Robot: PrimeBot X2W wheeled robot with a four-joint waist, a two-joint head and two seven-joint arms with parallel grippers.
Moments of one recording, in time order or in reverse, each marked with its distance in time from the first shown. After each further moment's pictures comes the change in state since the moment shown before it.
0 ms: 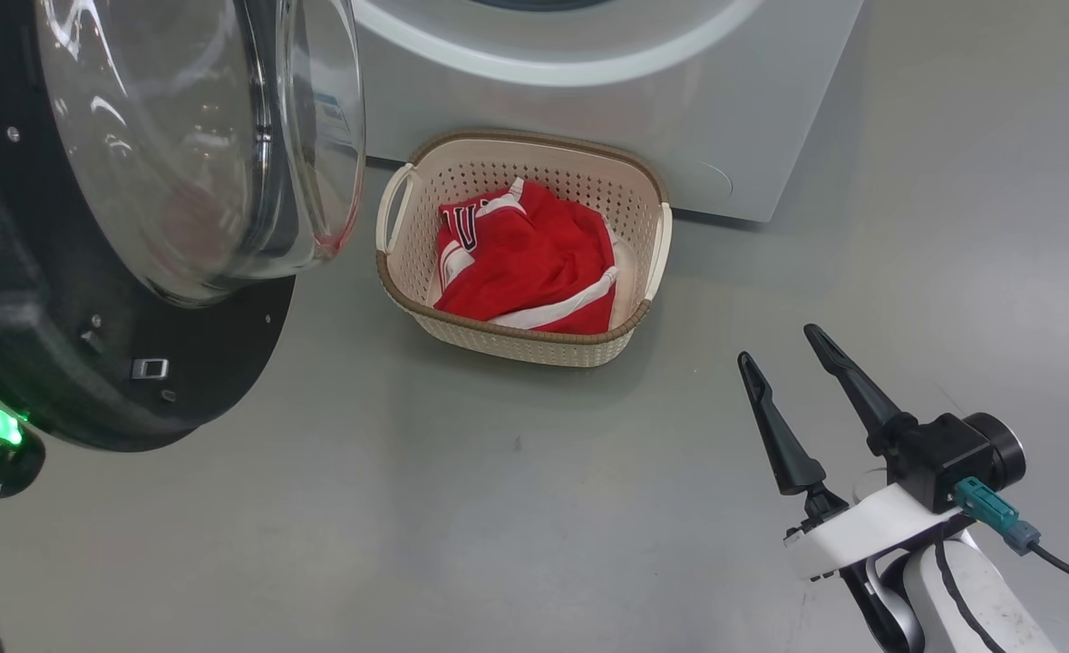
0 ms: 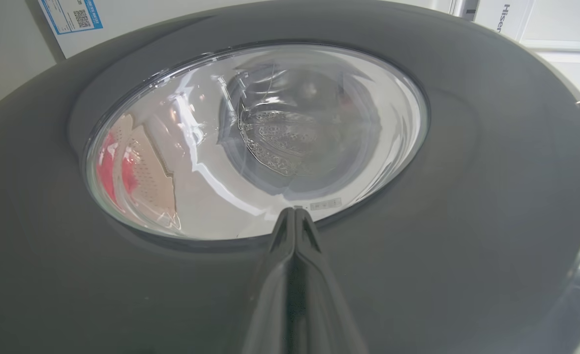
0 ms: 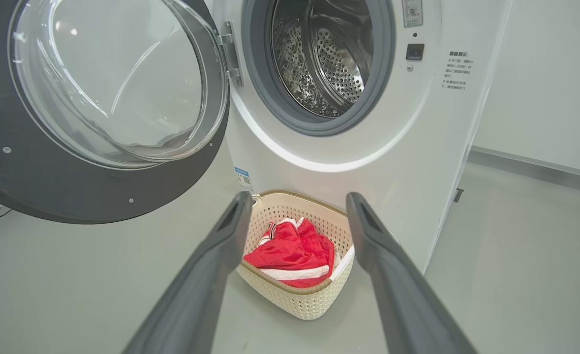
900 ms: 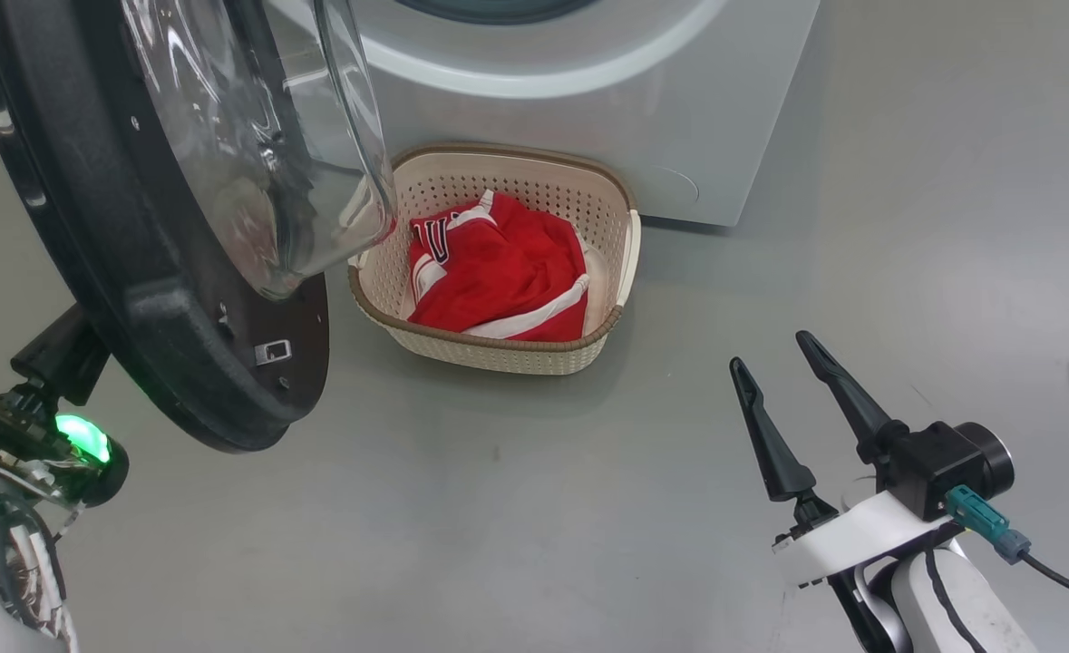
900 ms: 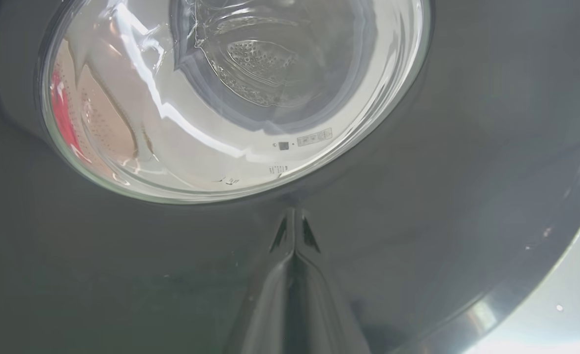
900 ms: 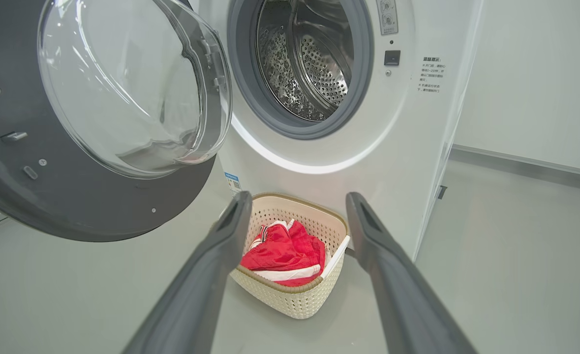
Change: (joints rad) left arm 0.135 -0.136 -0.091 -0.247 -0.043 0.000 0.059; right arm 0.019 0.024 -0.006 -0.010 0.000 0.000 0.000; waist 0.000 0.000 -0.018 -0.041
